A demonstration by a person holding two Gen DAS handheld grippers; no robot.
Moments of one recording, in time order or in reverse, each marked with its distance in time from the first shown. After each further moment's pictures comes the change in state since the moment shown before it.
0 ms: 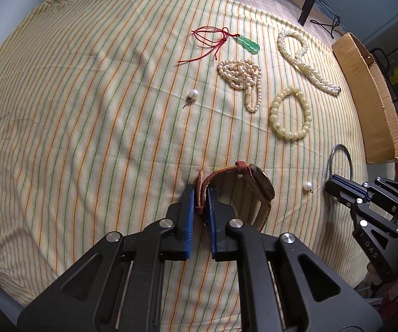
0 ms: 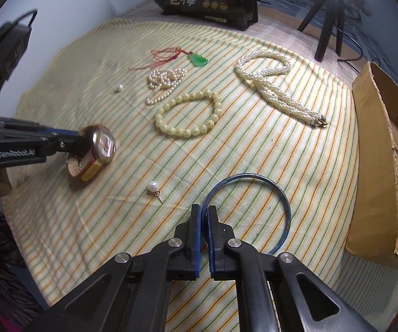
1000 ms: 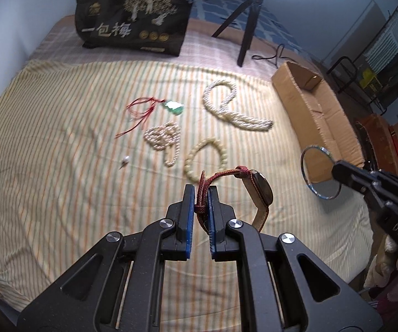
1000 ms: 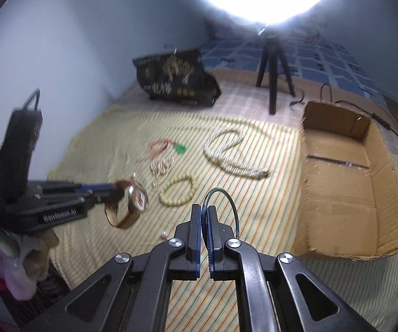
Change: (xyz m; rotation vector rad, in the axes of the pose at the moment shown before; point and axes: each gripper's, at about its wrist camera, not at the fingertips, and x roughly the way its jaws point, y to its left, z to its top) left arm -0.062 -0.072 0.010 0.110 -0.212 -0.100; right arm -0.112 -0.033 -0.010 0.182 -0.314 0.054
